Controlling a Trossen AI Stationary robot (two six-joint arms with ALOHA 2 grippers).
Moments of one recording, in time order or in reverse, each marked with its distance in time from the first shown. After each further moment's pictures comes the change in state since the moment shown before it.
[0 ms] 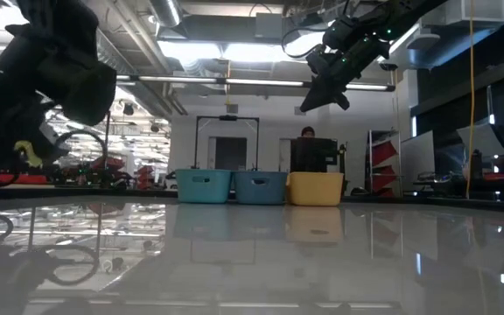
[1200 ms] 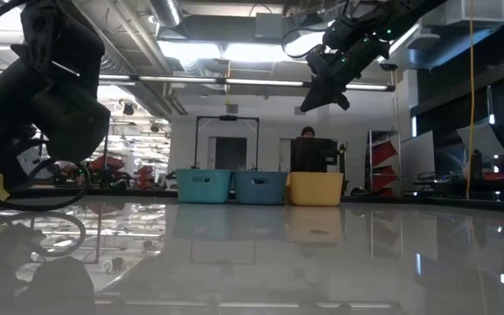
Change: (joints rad) left arm -0.016 0.184 -0.020 0.001 0.055 0.093; right arm 0.001 0.000 0.000 0.000 0.000 0.010
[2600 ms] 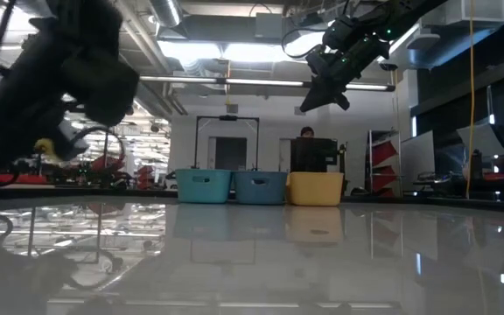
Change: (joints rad) left arm 0.020 -0.057 0.151 -0.087 -0.107 -0.088; right arm 0.000 0.001 0.000 0.000 0.000 -0.003
